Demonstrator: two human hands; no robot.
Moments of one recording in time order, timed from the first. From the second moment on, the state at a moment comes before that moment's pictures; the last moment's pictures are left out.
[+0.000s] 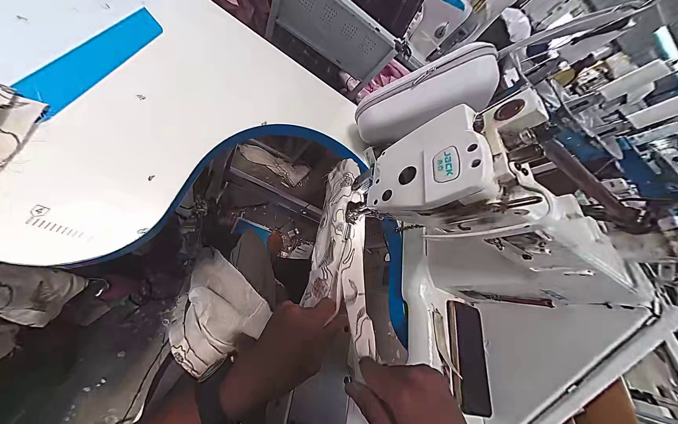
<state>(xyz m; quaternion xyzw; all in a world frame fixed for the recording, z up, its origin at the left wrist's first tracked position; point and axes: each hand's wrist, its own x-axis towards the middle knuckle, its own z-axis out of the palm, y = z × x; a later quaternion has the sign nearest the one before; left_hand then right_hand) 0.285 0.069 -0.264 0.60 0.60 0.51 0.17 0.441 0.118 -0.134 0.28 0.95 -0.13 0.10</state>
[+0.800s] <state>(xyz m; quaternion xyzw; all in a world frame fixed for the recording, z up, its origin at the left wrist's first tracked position) 0.325 0.008 -0.247 0.61 0.65 0.44 0.09 0.442 0.053 -0.149 0.28 0.95 0.15 0.04</state>
